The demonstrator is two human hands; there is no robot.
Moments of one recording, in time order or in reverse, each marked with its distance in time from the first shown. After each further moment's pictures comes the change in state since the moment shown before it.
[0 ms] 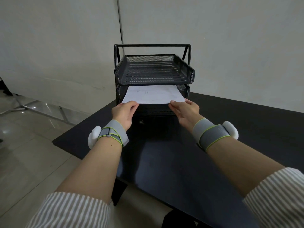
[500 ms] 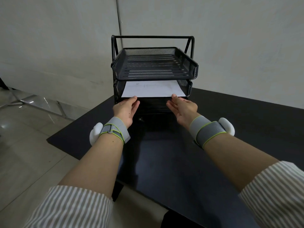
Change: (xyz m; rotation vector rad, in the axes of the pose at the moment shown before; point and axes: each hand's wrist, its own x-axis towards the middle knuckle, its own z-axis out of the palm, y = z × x) left_hand 0.021 -0.013 0.002 -0.044 0.011 -0.067; right_hand 0.019 0.015 0.003 -0.020 0.019 0.035
